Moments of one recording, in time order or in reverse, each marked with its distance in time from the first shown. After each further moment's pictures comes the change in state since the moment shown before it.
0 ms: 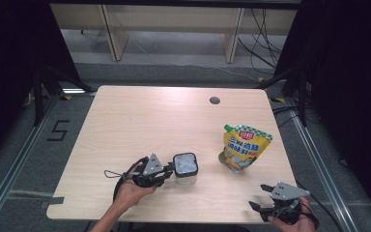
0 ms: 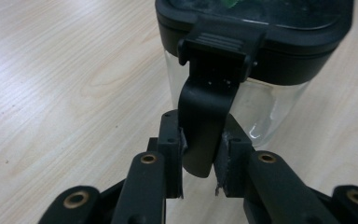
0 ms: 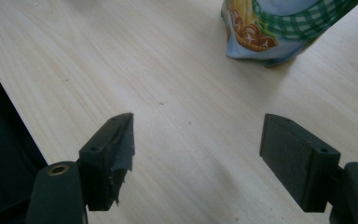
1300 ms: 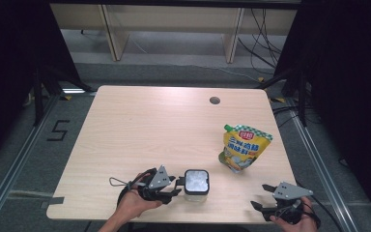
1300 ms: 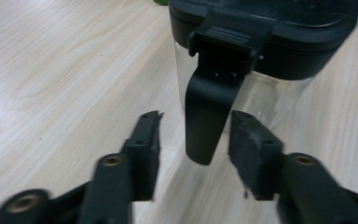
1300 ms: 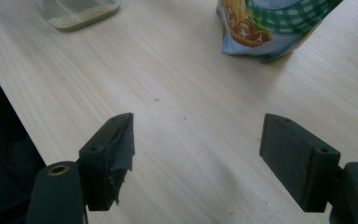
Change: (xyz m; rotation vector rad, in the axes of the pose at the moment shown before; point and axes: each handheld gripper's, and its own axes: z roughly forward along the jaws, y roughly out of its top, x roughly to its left) left arm -0.035 0.004 -0.008 0.025 -0.116 0.051; right arm -0.006 -0.005 -0.002 -0.011 0.009 0.018
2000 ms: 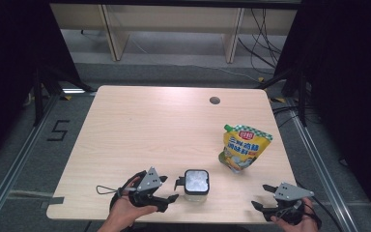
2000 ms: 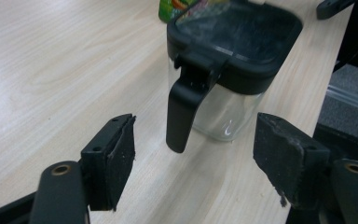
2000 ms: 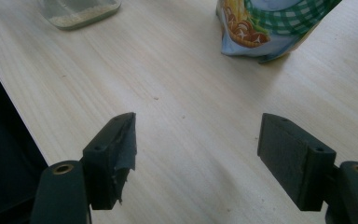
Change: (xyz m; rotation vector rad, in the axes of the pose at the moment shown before) left arm -0.013 0.004 -0.032 -0.077 0.006 -0.145; right arm 0.001 0.000 -0.002 -0.001 -0.006 -0.009
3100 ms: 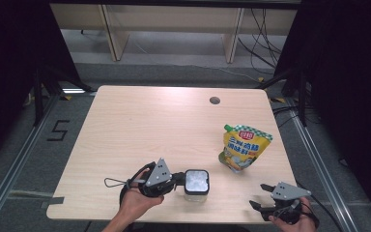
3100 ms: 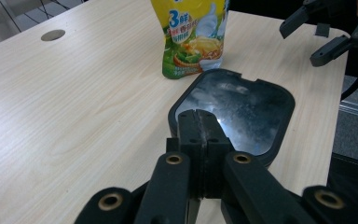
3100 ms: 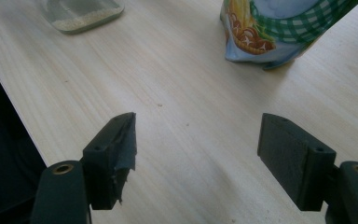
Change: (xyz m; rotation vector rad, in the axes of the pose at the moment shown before) left arm -0.003 0.034 0.010 -0.075 0.033 0.104; right arm 0.003 0.004 0.004 -0.003 0.006 -0.015
